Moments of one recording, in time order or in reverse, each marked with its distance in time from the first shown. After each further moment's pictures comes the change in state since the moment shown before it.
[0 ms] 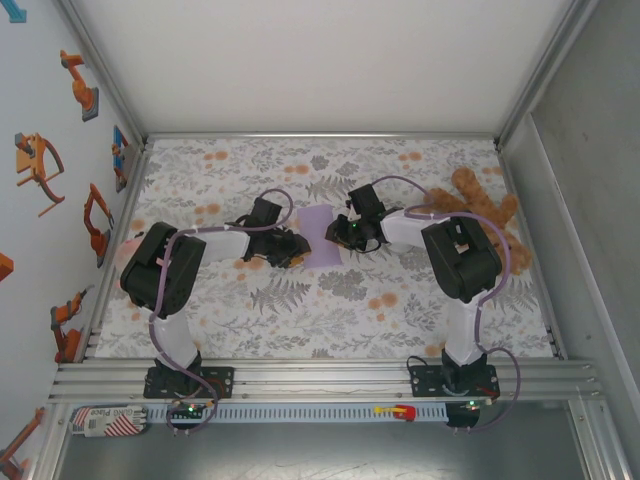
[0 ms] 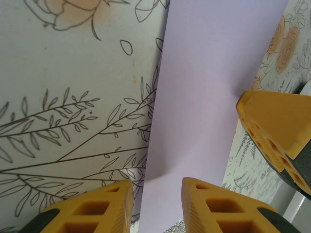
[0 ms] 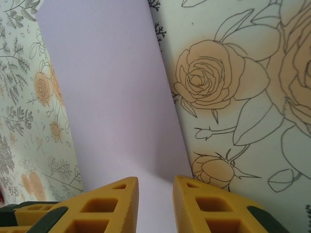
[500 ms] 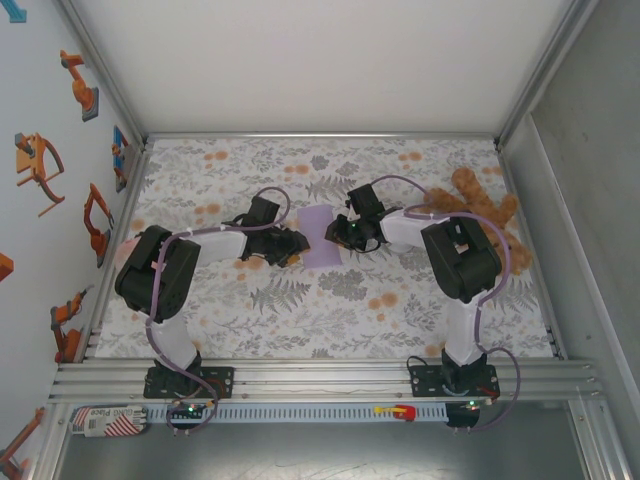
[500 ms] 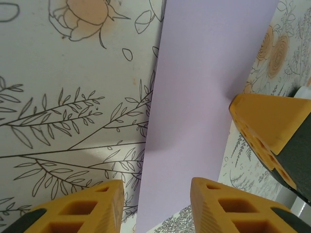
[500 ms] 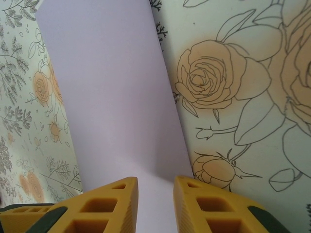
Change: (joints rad) left arm 0.006 -0.040 -0.004 -0.028 -0.035 0.000; right arm 0.005 0.000 0.005 -0.008 0.010 -0.005
